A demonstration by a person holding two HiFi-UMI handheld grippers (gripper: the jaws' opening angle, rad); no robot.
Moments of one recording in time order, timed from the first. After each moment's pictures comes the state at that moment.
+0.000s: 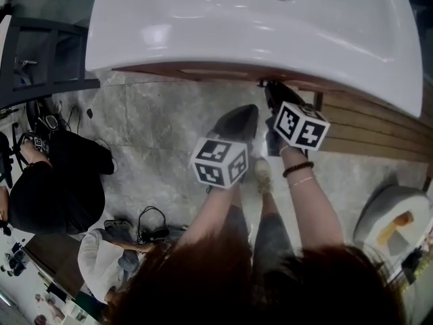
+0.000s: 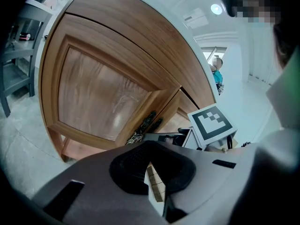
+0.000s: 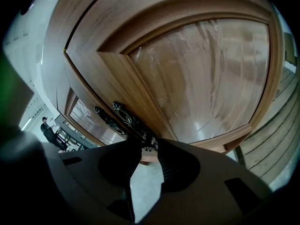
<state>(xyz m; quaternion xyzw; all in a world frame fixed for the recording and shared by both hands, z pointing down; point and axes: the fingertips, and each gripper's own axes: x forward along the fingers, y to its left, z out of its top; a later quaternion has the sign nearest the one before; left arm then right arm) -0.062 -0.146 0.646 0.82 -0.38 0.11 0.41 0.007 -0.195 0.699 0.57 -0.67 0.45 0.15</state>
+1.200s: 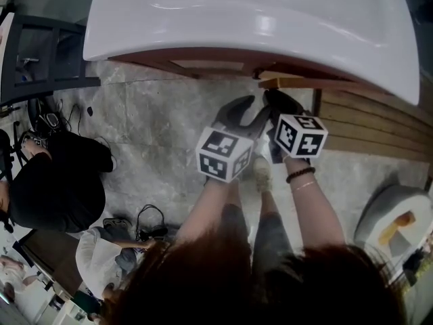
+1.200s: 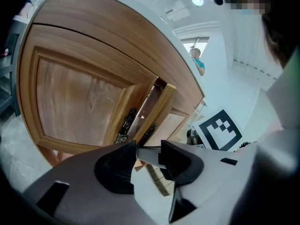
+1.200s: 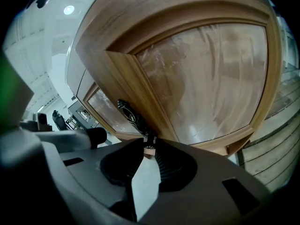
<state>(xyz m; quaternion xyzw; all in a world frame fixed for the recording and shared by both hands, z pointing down) -0.032 -0.133 0.638 0.87 -0.32 0.15 0.34 0.002 -0.155 0.695 0.52 -0.73 0.41 0.17</state>
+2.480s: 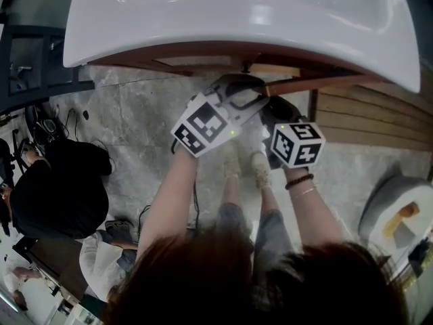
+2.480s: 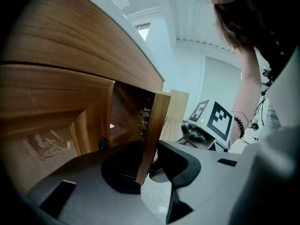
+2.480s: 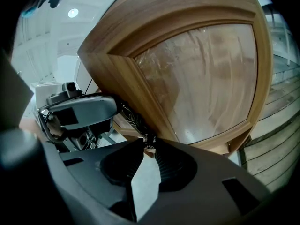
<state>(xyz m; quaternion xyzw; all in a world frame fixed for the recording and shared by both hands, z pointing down) 0.006 -0.142 0.616 0.97 -0.09 0.20 0.11 0.005 -0.126 0.693 0.51 -0.74 0.40 0.16</state>
